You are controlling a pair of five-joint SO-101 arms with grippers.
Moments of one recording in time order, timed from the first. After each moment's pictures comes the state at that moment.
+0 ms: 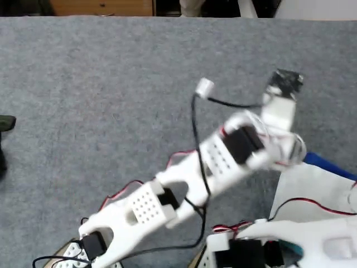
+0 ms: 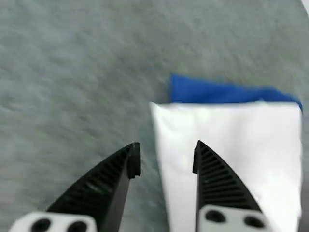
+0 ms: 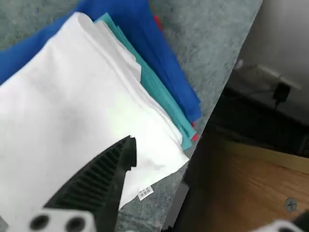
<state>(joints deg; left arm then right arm) 55.4 49.0 -91.6 97.8 25.2 81.7 -42.9 26.1 85.1 12.0</state>
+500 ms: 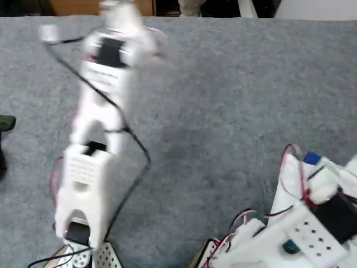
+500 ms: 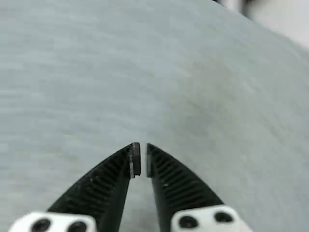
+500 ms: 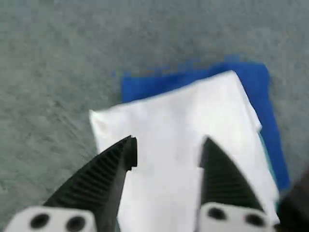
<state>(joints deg) 4.0 38.9 -79.8 100.2 22.4 46.0 -58.3 27.3 88.5 -2.0</state>
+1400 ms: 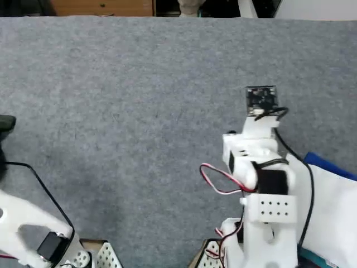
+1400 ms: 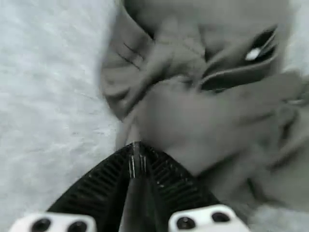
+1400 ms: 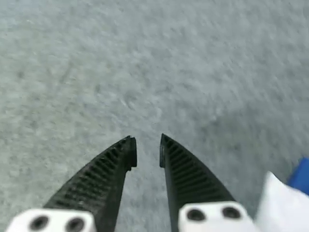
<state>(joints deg) -63.9 58.6 -61.3 83.1 -4.4 -1.2 -60.3 60.0 57.2 -4.3</state>
